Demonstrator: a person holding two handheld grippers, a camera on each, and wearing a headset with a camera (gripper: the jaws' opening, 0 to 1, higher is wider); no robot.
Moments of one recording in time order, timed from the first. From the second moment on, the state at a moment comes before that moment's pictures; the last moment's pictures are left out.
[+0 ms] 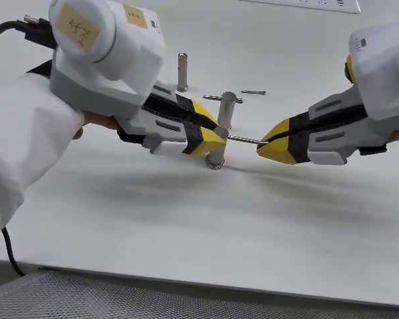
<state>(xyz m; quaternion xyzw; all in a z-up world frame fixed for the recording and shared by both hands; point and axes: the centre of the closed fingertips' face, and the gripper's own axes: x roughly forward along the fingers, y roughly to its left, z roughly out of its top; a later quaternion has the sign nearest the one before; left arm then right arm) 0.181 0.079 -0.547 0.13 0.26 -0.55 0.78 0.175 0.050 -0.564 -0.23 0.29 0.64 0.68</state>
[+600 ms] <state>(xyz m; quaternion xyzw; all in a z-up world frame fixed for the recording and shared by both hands) 0.179 0.078 -0.546 0.14 0.25 -0.55 0.78 0.180 0.071 -0.566 -0.23 0.28 0.64 0.67</state>
